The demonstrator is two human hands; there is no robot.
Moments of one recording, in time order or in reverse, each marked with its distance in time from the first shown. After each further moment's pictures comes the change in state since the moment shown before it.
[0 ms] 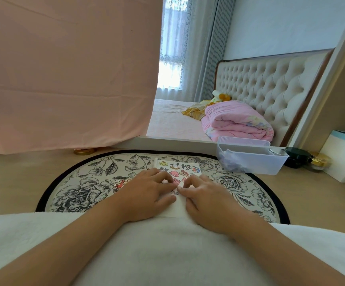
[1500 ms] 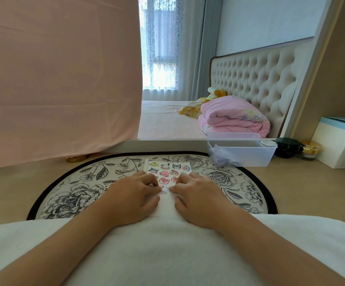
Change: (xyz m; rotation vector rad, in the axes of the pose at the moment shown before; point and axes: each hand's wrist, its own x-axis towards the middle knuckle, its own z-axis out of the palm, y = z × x) left_hand -0.007 0.008 -0.006 0.101 0.106 0.031; right_hand -0.005 0.005 0.000 -0.076 0.008 0.018
